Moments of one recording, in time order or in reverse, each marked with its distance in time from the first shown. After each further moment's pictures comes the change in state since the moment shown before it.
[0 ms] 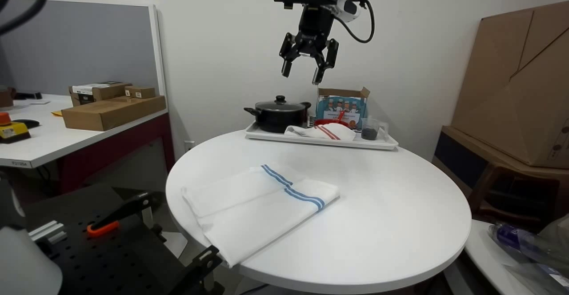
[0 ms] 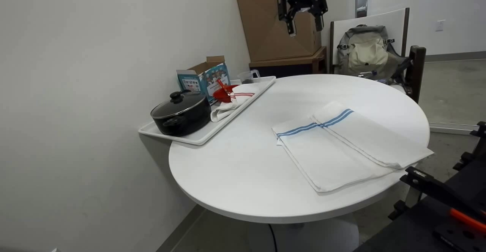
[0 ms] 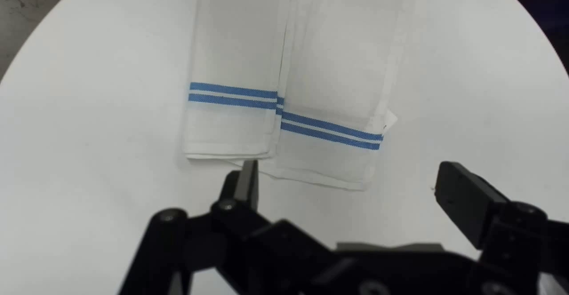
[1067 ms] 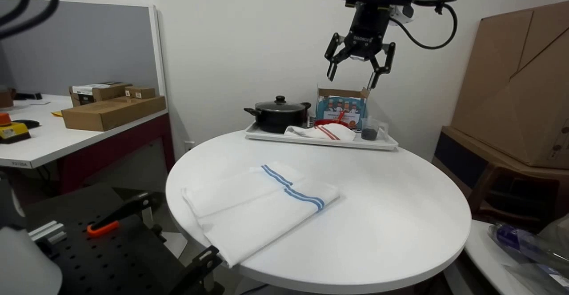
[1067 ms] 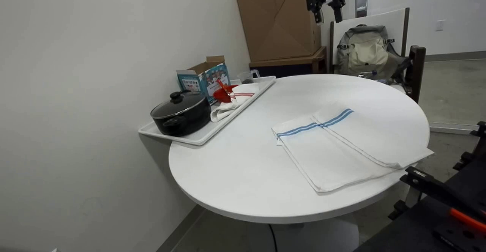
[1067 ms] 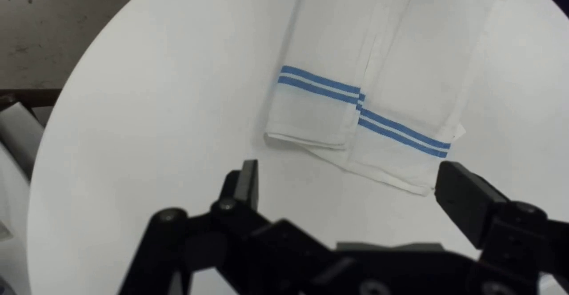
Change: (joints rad) arm -0.126 0.188 -0.050 0.285 -0.048 -0.152 -0.306
